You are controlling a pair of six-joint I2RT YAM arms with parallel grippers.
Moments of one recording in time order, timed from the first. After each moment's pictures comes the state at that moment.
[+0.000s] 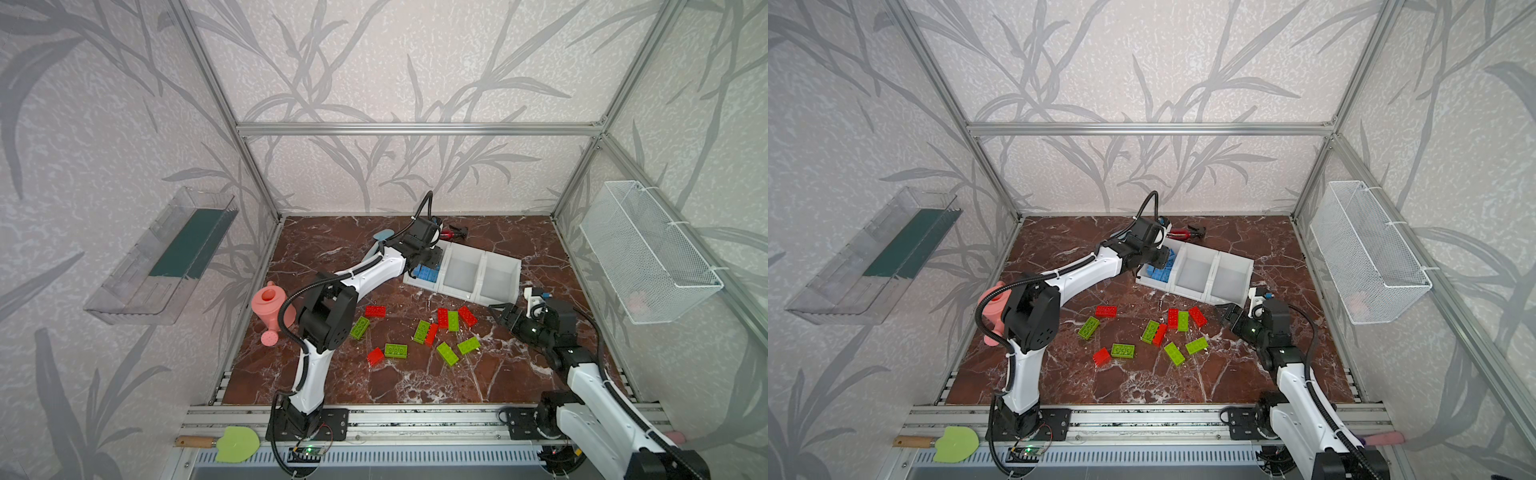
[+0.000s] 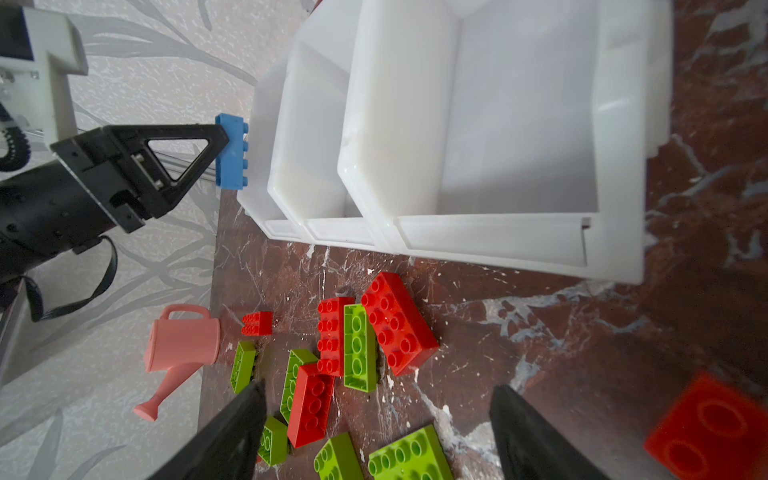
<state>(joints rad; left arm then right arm) -0.63 2.10 1.72 -0.39 -0.04 -0.11 0.04 0.82 0.29 -0.07 -0.52 0.71</state>
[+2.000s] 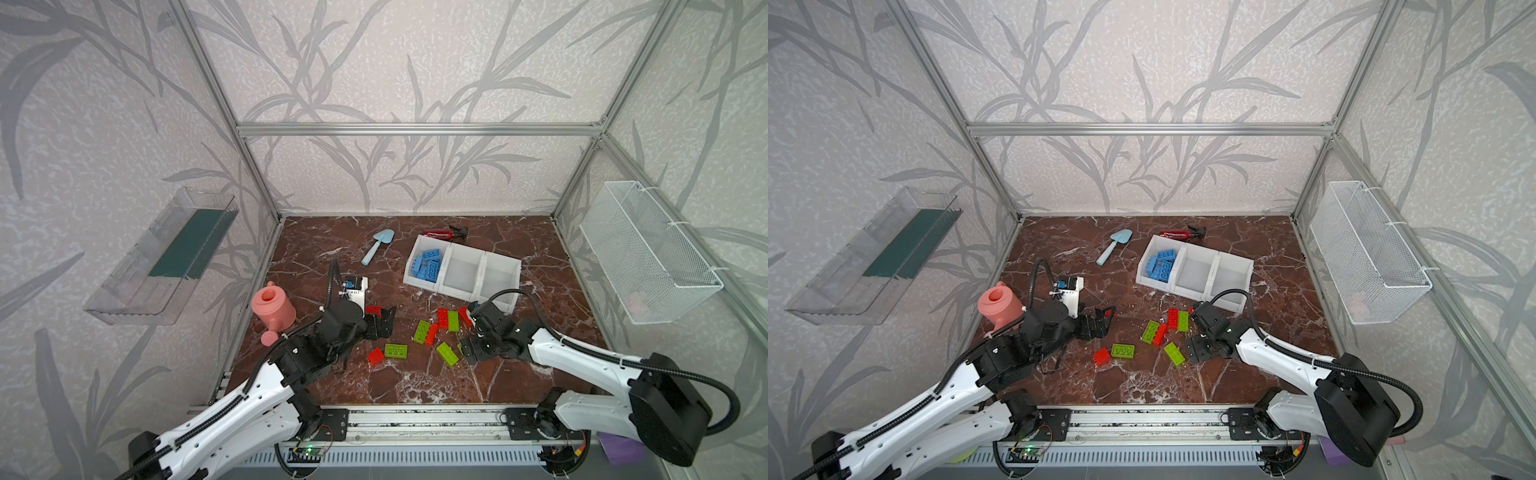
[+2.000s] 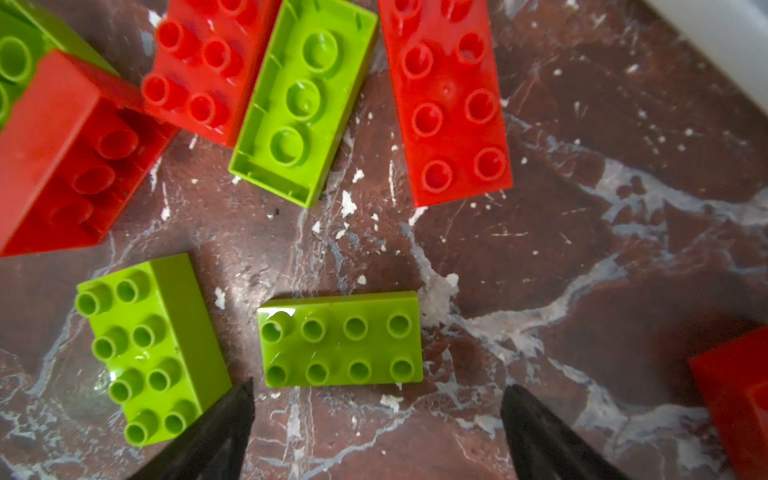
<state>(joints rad) -0.81 0.73 0.66 -0.45 -0.28 -0.58 0.71 1.26 0.60 -0.56 0.07 0.37</state>
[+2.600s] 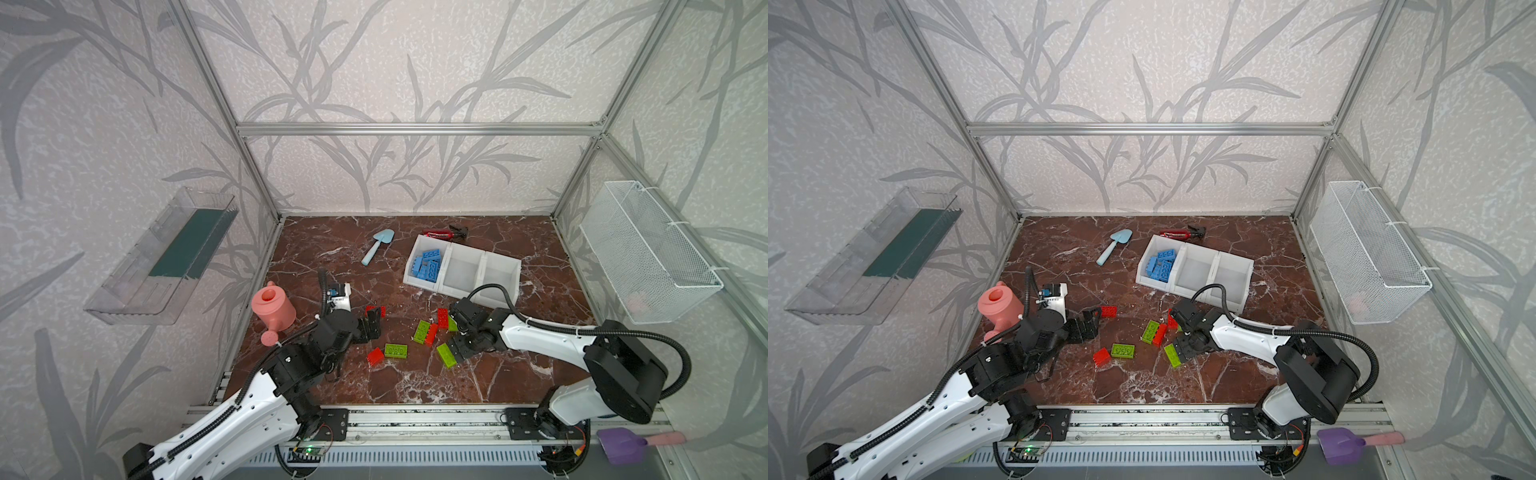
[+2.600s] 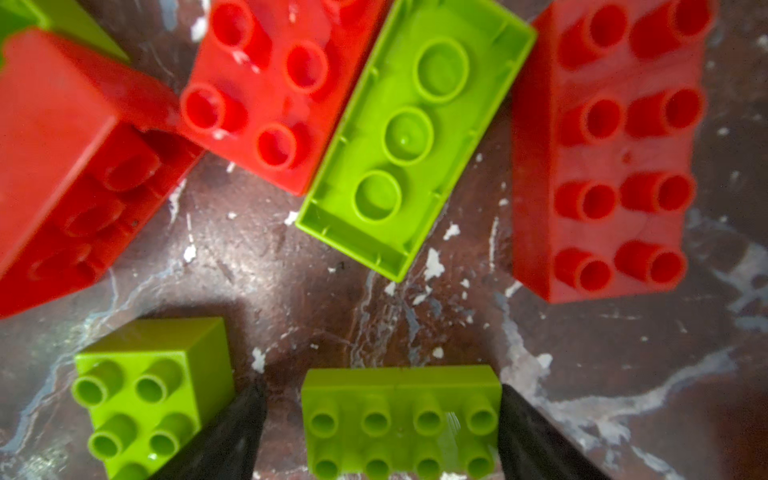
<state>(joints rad) -0.81 0.66 0.62 -0.54 -0.42 -0.69 0.79 1.48 0.73 -0.56 0.08 0.35</state>
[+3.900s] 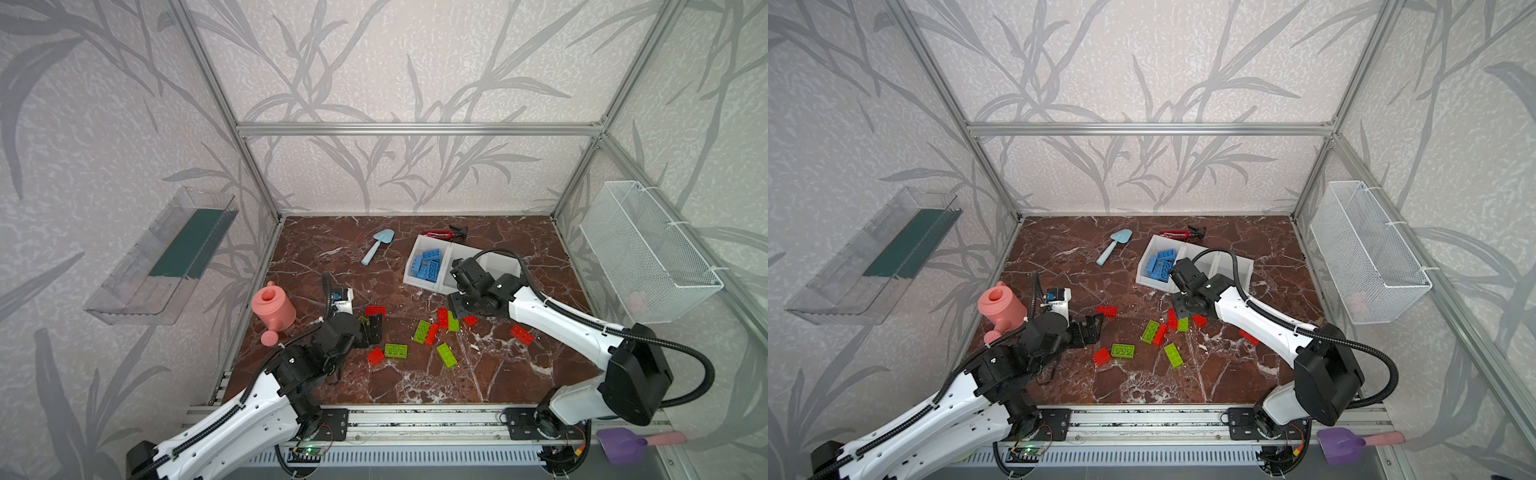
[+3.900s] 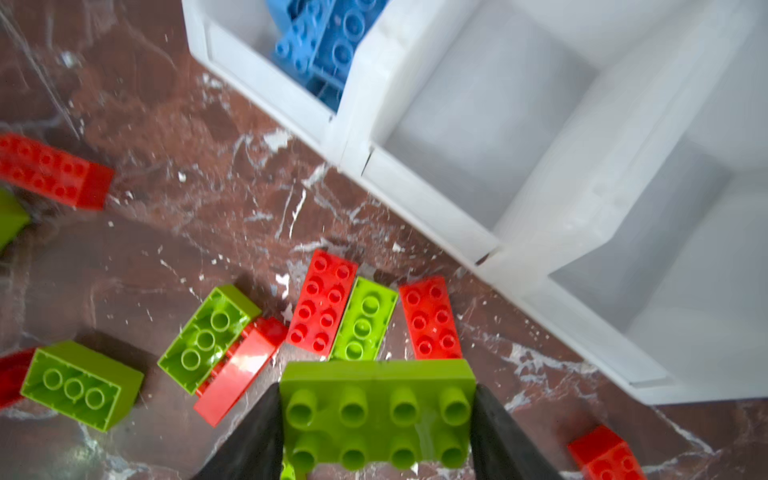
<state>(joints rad) -0.81 0.68 0.57 -0.53 -0.37 -0.71 0.66 1.48 1.13 -0.73 0.17 0.35</state>
